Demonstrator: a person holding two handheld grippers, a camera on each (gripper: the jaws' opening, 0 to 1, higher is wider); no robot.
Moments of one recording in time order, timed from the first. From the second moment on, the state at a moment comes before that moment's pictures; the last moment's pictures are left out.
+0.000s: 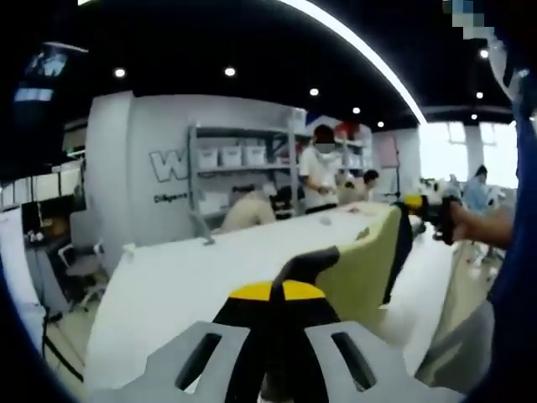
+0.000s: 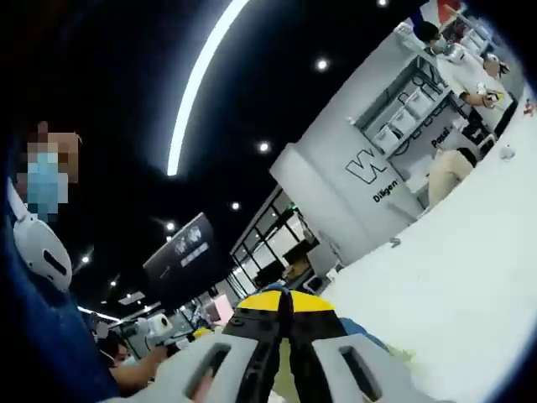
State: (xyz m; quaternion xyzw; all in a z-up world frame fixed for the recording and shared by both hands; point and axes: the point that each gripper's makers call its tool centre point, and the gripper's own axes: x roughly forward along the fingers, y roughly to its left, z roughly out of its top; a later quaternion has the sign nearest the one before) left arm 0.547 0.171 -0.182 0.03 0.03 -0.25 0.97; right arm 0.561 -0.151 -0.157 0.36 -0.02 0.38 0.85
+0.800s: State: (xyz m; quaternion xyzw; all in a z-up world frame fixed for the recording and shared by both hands) left arm 0.501 0.126 -0.047 0.00 -0.09 -0.38 0.92; right arm 0.503 -0.164 -0.049 0.47 -0.15 0.49 0.72
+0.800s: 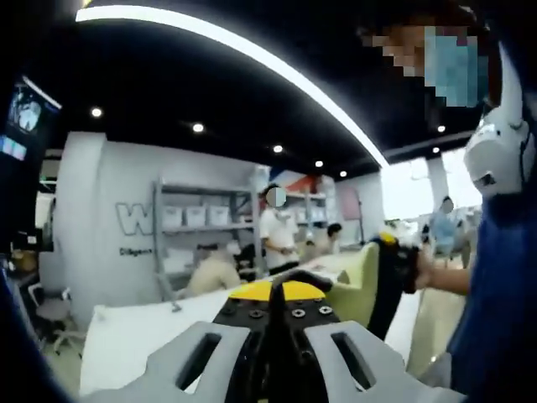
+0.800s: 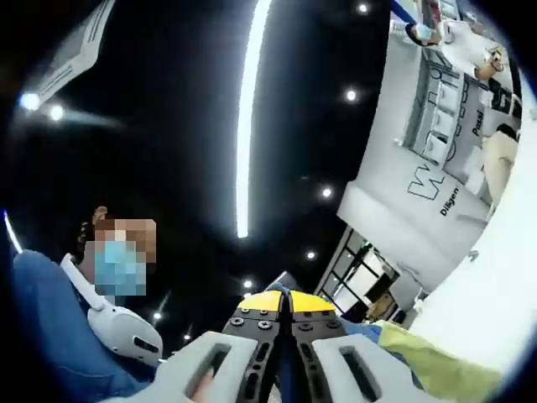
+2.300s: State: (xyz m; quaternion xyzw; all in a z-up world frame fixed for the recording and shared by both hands) left arm 0.703 0.130 -0.322 -0.07 0.15 -0.31 0.94; right arm 0.708 -0.199 -0.359 0.48 0.16 0.25 0.83
